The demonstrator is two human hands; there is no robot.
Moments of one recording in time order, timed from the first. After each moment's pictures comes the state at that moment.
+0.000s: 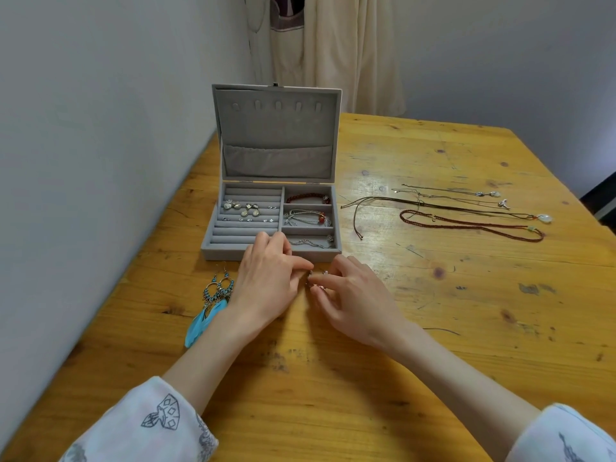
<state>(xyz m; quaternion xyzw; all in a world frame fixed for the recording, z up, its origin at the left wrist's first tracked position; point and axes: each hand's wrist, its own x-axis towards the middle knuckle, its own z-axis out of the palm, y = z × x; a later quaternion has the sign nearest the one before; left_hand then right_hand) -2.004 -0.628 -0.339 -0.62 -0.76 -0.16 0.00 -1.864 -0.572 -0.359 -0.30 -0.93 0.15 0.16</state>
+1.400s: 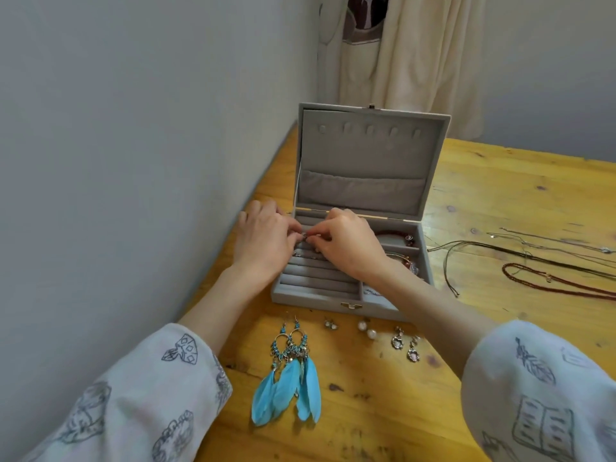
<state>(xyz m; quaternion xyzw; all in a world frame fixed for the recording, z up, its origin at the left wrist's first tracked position) -2.145 -0.583 -0.325 -0.51 -0.85 -0.14 0.07 -2.039 -0.494 -0.335 -0.27 -0.94 0.17 0.14</state>
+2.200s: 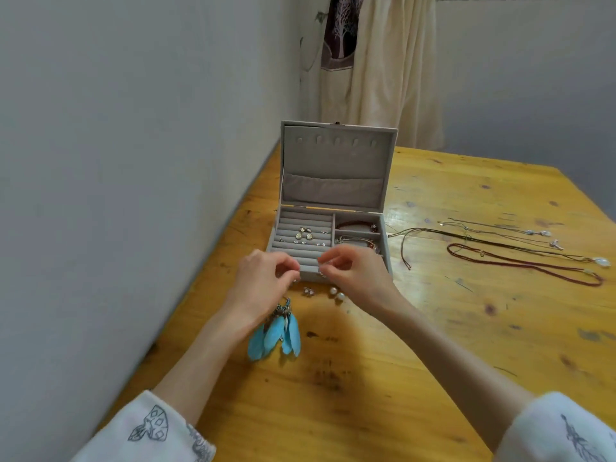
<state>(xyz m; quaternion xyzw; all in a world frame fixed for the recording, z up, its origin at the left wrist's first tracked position) -2.069 -0.666 -0.310 -0.50 -0.81 -0.31 -0.07 -1.942 -0.569 -0.316 -0.34 -0.82 0.40 0.23</state>
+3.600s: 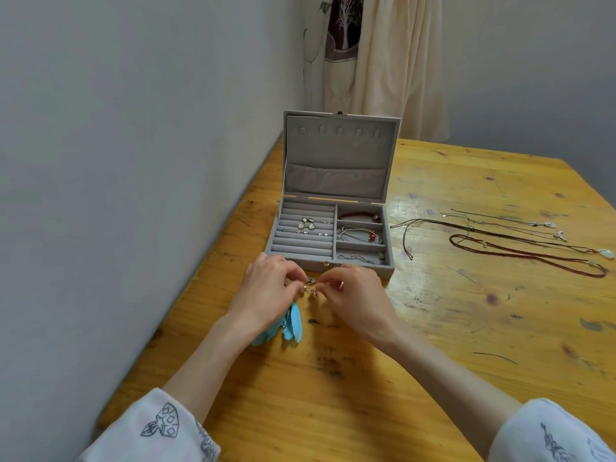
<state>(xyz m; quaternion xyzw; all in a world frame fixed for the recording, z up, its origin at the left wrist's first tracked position) -2.061 -0.674 -0.332 -0.53 -0.81 -0.22 -0.08 -1.932 -0.593 -0.347 -0.34 -0.88 0.26 0.20</state>
